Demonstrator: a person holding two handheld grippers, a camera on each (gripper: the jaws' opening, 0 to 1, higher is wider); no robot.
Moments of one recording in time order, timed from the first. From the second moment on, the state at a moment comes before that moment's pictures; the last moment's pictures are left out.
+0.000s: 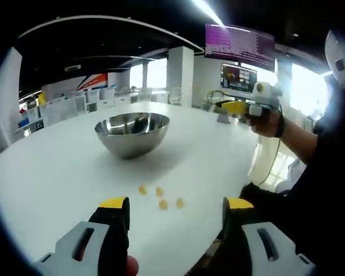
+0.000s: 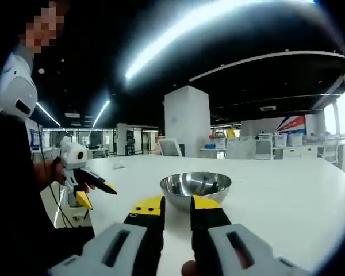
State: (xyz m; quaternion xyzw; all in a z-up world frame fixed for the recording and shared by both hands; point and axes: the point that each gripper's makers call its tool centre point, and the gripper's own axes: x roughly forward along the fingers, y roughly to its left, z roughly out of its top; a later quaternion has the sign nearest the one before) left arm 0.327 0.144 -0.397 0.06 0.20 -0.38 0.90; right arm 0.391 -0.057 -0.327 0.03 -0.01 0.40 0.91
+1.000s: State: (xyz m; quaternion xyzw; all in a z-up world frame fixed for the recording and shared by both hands) left arm 0.325 0.160 -0.396 0.06 0.20 -0.38 0.90; right arm 0.359 0.066 -0.408 -0.11 0.12 0.56 0.81
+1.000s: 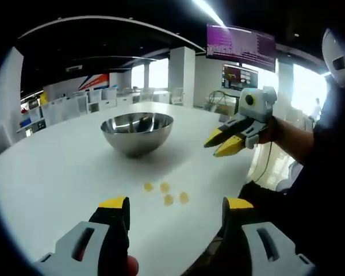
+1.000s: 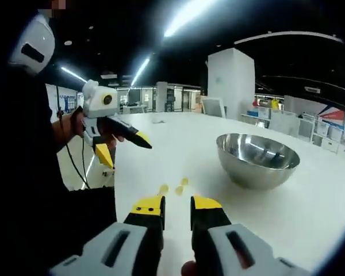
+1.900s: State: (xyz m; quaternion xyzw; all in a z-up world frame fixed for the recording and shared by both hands) left arm 0.322 0.167 -0.405 0.06 0.21 -0.37 0.91; right arm 0.355 0.120 -0.465 -0.14 0.16 0.58 0.78
